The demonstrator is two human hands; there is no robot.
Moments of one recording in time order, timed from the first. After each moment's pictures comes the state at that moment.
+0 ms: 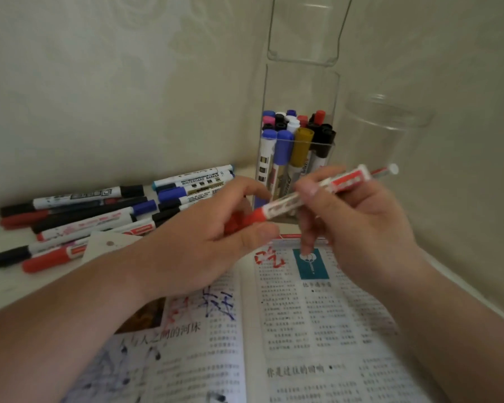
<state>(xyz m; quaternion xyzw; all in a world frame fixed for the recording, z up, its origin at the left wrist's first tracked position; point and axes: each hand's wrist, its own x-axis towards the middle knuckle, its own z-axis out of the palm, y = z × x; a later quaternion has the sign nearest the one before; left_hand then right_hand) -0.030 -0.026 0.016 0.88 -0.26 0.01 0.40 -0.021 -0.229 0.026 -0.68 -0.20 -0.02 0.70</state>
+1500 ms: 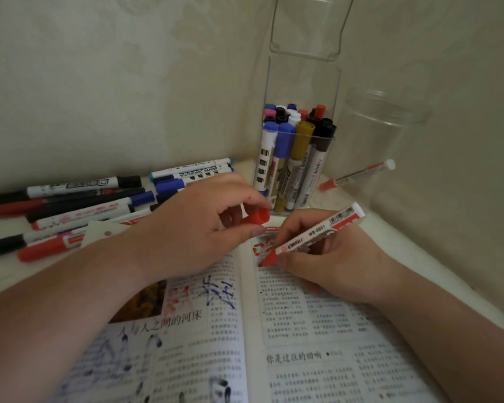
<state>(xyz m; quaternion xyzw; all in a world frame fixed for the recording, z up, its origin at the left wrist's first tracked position) -0.017 -0.018 0.008 0.90 -0.28 0.09 0.33 -0.022 -0.239 0.000 -0.81 -0.21 0.11 0.53</state>
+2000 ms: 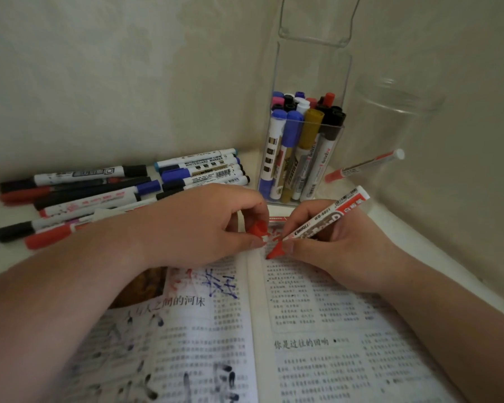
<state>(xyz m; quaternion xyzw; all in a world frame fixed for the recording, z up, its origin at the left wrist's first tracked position) -0.017 -0.013 0.010 0.92 -0.27 -0.04 0.27 -0.021 -0.236 -0.004 -0.83 -0.22 0.07 0.51</state>
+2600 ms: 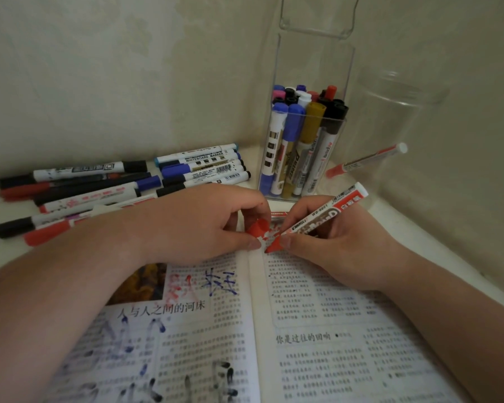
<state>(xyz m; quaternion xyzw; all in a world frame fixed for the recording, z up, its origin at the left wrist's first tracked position) -0.016 -0.011 0.009 0.92 -0.29 -0.07 0.25 -0.024 -0.235 -0.004 -0.84 -0.22 0.06 0.49</state>
